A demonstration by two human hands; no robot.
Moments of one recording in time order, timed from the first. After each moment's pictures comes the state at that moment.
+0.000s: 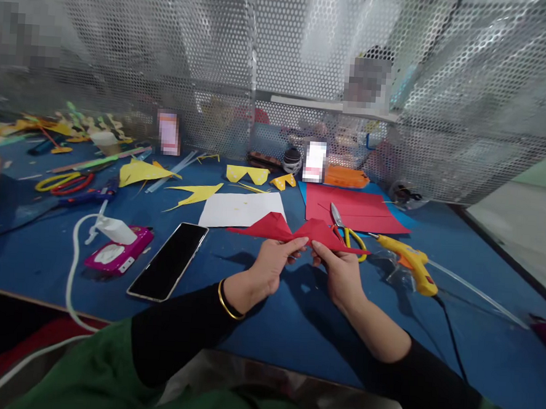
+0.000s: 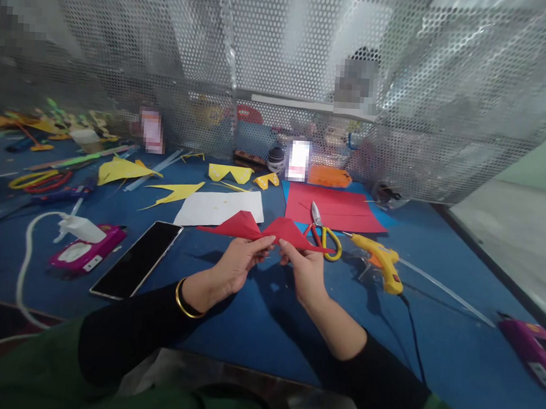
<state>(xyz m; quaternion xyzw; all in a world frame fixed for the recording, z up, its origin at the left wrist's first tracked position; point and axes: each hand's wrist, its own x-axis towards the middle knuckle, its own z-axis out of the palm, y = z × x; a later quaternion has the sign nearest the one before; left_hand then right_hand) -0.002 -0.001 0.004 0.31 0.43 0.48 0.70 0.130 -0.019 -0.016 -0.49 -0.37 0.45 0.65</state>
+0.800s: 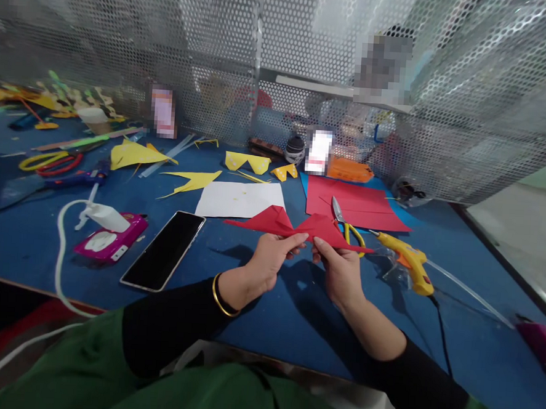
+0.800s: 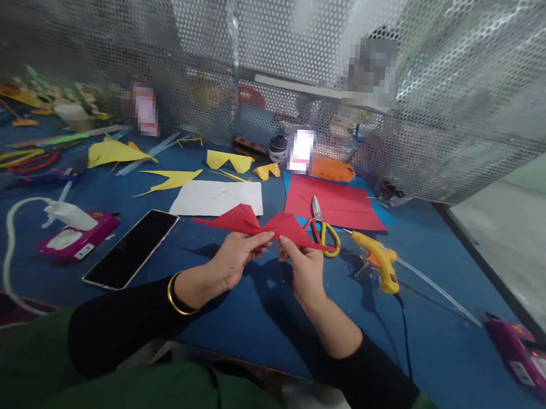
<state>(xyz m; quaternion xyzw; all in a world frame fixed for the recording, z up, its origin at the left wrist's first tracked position) -0.003 -0.005 0.006 0.31 0.44 0.48 0.69 0.129 -0.025 -0.011 -0.50 -0.36 0.45 0.65</state>
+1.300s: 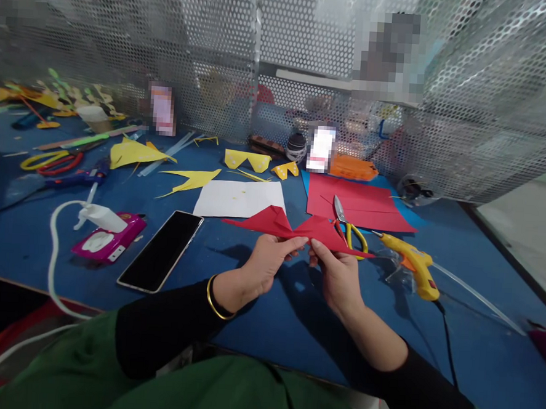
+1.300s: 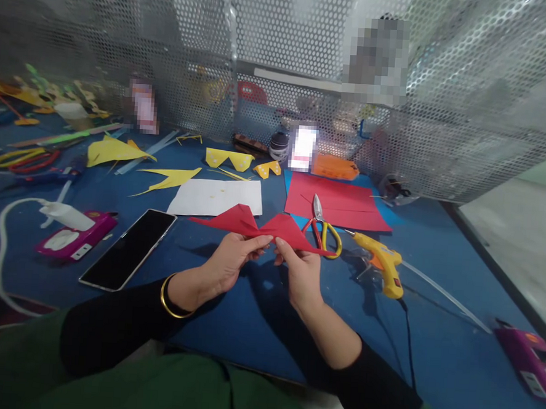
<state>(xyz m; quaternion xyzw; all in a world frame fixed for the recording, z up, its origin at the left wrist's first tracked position) -0.004 -0.004 0.003 0.34 0.45 0.47 0.68 0.126 -0.027 -0.013 -0.51 -0.36 0.46 0.64</state>
